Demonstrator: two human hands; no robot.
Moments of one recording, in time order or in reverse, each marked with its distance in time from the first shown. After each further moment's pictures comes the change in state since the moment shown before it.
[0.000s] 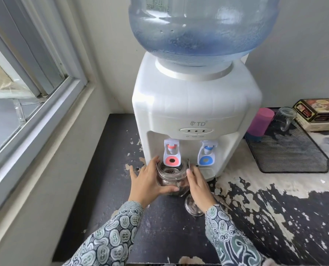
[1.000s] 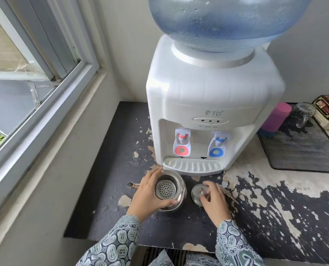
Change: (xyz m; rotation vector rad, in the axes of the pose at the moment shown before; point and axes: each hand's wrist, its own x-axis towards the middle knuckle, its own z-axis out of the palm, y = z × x) left_hand -0.054 -0.036 0.028 -0.297 -0.038 0.001; right_hand -0.023 0.078 0.001 -0.437 0.130 -0.044
